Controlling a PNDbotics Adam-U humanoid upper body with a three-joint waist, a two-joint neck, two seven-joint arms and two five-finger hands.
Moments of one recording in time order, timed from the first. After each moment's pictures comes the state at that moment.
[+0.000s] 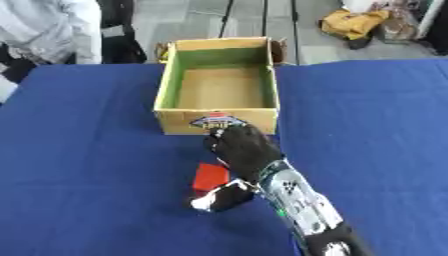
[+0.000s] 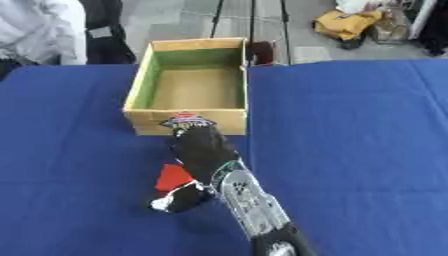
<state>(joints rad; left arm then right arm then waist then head) -0.16 0.08 0.46 -1.98 -0.04 -0.25 -0.03 -0.78 0.11 0.33 -1.40 1.71 -0.24 0.32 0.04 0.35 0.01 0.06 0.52</state>
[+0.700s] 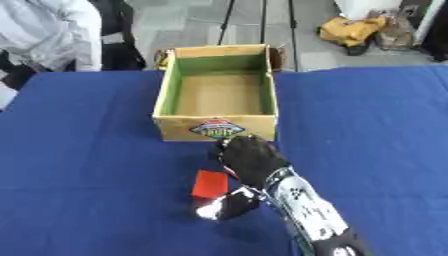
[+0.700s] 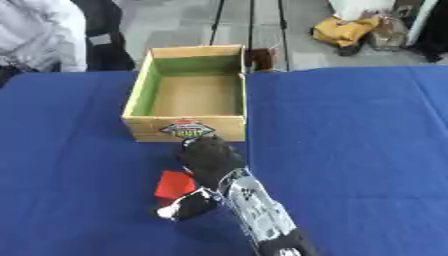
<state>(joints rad) -0.16 0.08 0.46 -1.98 -0.04 -0.25 -0.03 -0.77 0.09 0.30 -1.39 1.57 -0.22 0.39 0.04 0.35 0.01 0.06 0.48</state>
